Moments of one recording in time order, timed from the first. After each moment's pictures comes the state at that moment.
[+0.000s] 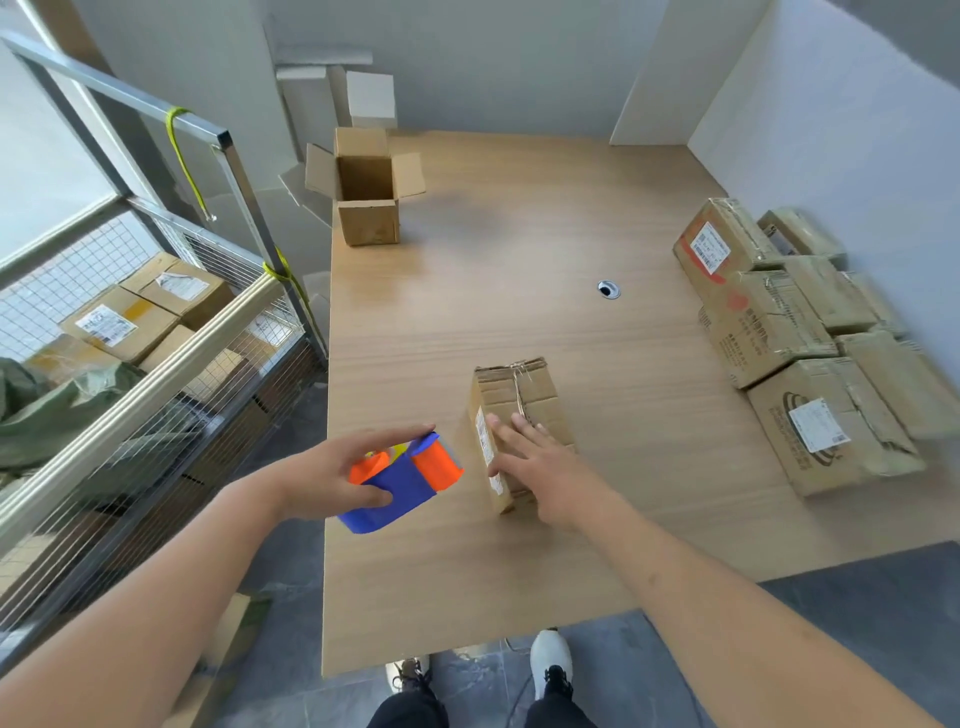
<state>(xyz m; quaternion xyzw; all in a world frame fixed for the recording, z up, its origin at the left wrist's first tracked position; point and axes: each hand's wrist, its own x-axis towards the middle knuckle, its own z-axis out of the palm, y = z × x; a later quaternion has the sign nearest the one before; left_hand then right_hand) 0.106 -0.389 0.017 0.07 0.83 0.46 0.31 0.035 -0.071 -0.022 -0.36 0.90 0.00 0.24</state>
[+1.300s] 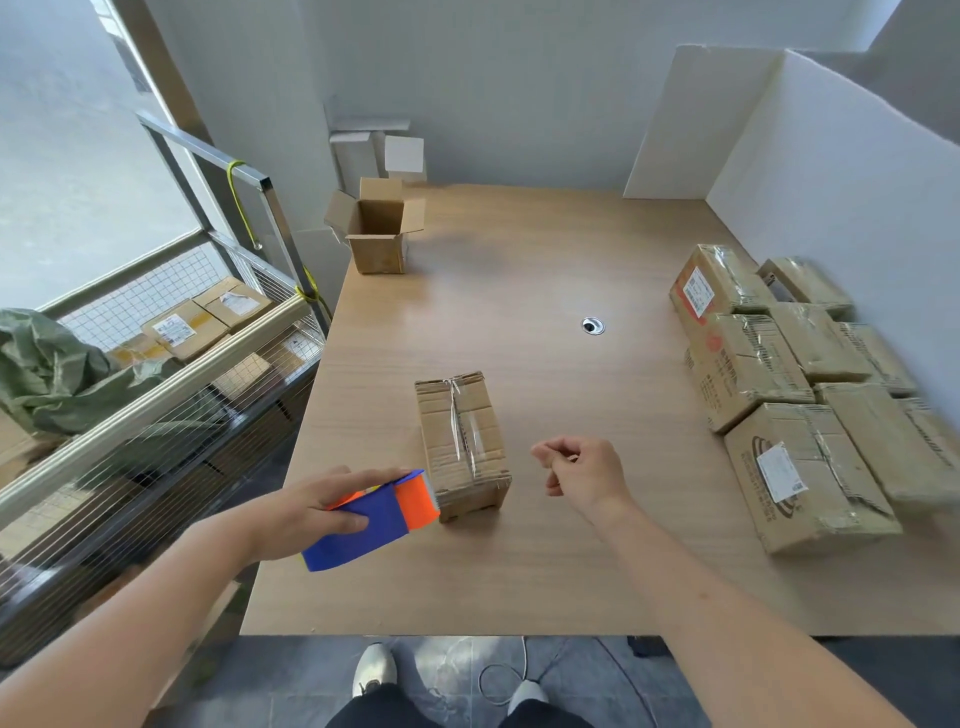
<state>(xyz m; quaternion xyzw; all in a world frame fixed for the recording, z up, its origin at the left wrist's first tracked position) 0.171 -0.258 0.049 -0.04 0.84 0.47 0.28 0.011 0.067 0.005 0.02 0.83 -0.53 0.16</state>
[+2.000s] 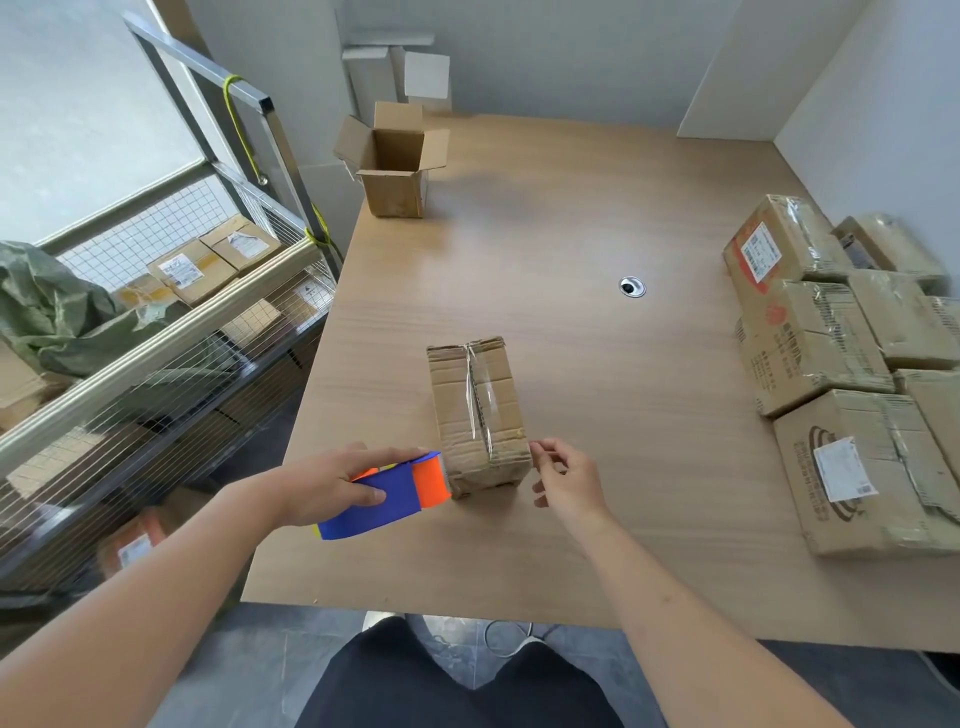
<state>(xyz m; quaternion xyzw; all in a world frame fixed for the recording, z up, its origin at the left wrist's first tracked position) 0.139 -0.261 -0.005 -0.09 0.85 0.41 0.32 0.025 0.033 -0.077 0.07 0.78 -0.57 0.24</state>
